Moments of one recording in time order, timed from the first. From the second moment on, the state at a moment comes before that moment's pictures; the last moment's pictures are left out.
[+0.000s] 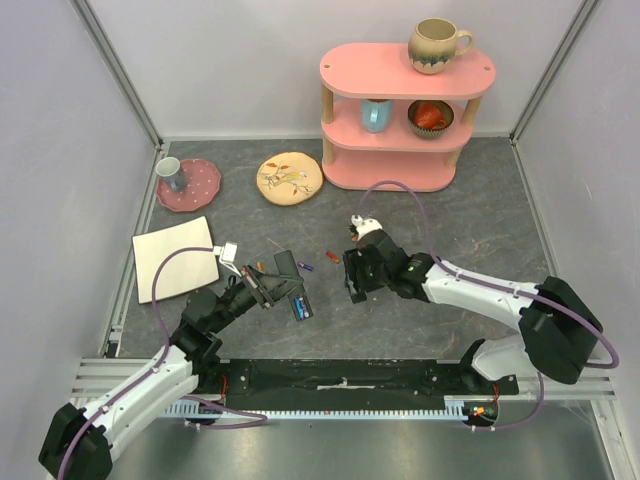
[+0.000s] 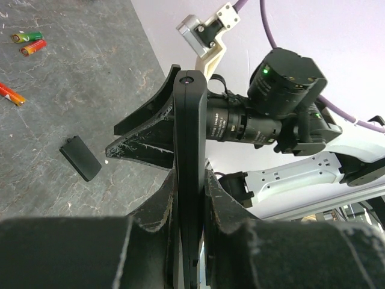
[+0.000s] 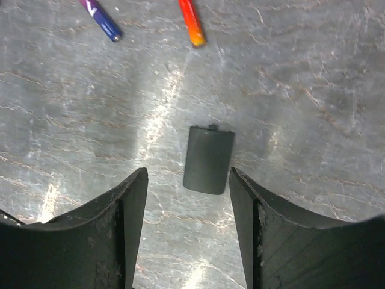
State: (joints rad) left arm -0.59 0.53 0.05 0.58 0.30 -1.11; right arm 0.82 1.37 0.76 -0.25 0.10 0.47
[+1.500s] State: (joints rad) left arm -0.59 0.48 0.05 0.55 0.30 -1.11; right arm 0.95 1.64 0.87 -0.32 0.26 0.49
